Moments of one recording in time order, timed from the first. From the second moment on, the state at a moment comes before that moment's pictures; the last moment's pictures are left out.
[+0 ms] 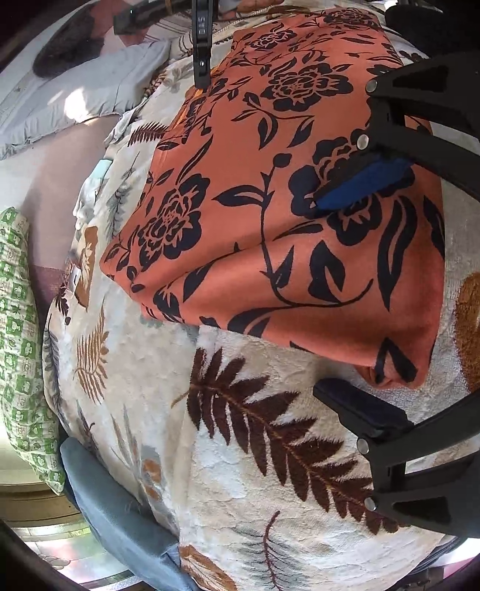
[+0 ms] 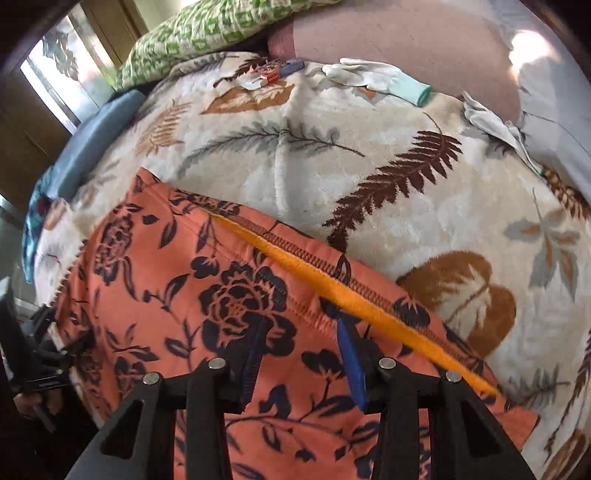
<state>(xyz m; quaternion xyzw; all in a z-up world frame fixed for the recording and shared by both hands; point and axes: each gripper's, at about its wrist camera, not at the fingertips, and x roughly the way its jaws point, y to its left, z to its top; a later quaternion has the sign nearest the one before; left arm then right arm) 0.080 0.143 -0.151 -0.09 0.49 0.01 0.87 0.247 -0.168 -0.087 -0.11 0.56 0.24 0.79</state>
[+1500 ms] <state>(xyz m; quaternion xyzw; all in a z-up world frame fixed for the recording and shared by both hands) 0.080 0.142 -0.152 -0.08 0.47 0.01 0.88 0.261 -0.145 -0.109 -0.14 0.56 0.27 0.77</state>
